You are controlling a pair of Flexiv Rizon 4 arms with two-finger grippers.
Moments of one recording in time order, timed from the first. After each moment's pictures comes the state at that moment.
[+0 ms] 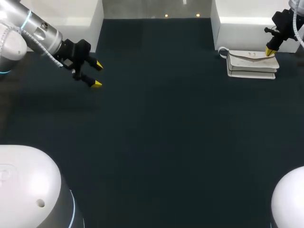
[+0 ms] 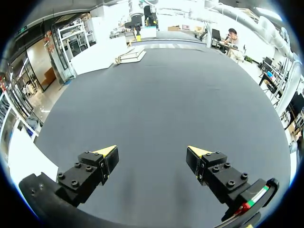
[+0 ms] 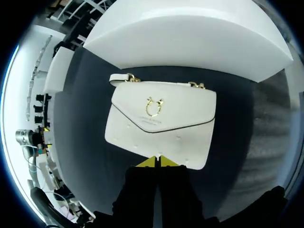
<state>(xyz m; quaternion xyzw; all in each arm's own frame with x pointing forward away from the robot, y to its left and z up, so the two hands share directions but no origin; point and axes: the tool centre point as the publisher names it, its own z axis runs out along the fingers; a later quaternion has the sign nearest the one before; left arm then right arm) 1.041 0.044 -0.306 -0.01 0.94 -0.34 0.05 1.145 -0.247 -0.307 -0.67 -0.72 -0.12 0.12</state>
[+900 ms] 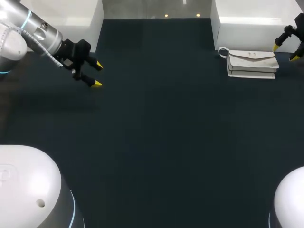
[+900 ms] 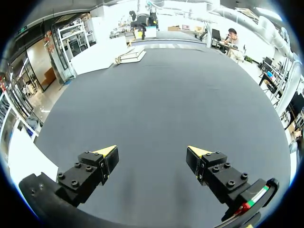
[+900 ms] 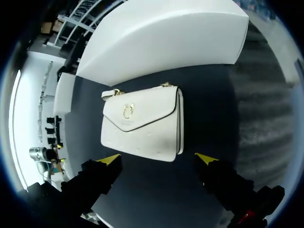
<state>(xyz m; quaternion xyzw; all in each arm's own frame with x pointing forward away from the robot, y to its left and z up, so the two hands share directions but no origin) 1.041 0.044 -0.306 -0.01 0.94 -0.34 0.05 1.136 -0.301 -0.306 -0.72 -0.65 -0.19 0.14</state>
